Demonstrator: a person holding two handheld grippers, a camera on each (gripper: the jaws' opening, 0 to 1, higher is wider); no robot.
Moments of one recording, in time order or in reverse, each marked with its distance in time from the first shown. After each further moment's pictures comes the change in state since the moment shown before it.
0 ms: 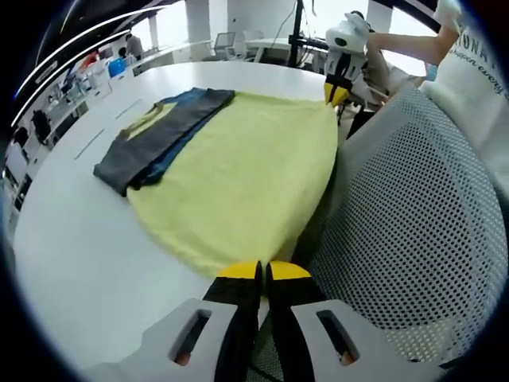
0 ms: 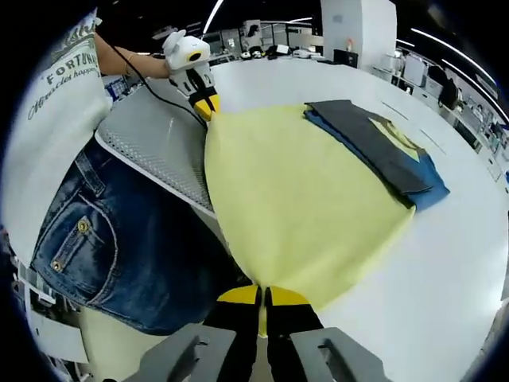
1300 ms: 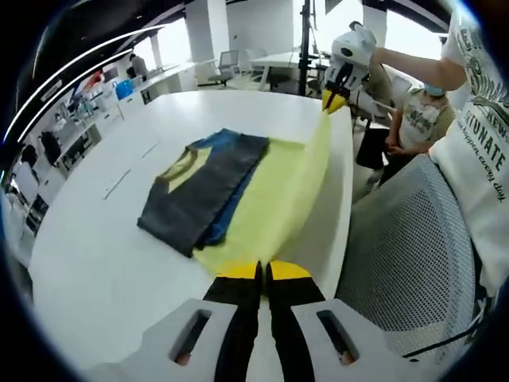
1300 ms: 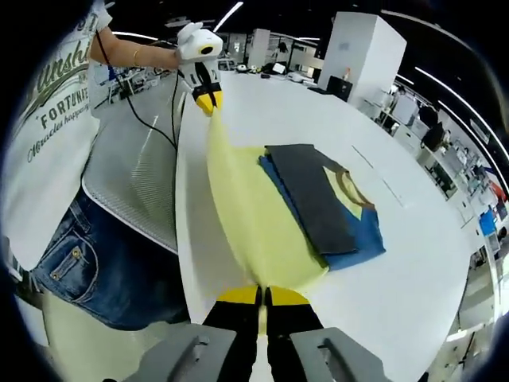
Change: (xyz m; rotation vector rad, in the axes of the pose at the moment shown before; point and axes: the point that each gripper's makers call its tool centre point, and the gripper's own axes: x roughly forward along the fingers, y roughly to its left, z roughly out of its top) left arm -0.046 0.072 0.083 0.059 -0.087 0.068; right arm -0.059 -0.073 0.070 -0.155 -0.064 -0.212
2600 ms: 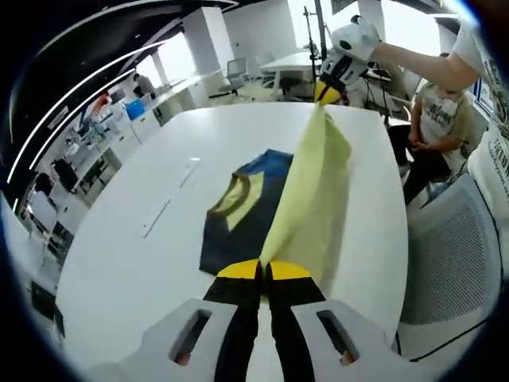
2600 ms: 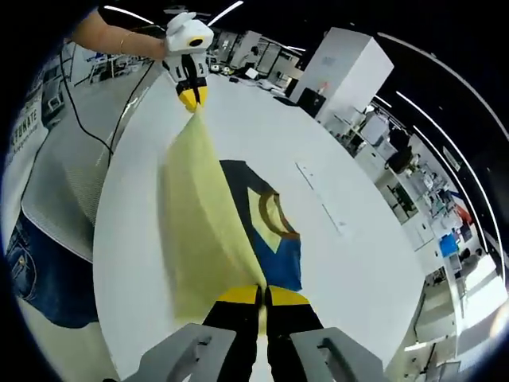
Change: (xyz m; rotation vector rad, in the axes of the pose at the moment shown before) left arm 0.013 0.108 0.059 0.111 -0.014 0.119; right arm 0.009 -0.131 0.055 -0.099 -0.008 -0.249
